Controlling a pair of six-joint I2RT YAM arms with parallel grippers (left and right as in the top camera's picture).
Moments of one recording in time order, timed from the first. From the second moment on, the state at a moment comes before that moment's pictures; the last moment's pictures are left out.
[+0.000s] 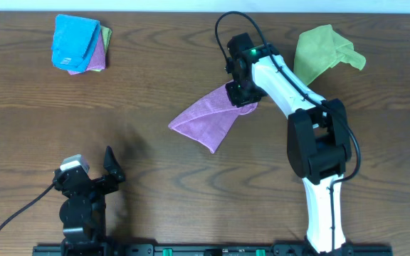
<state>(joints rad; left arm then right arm) 0.06 0.01 0.11 -0.35 -0.12 -0.27 0.37 2.30 1.85 -1.04 -0.01 0.07</state>
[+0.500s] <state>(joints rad) 0.06 0.01 0.11 -0.35 -0.12 -0.27 0.37 2.30 2.06 -1.22 -0.01 0.09</state>
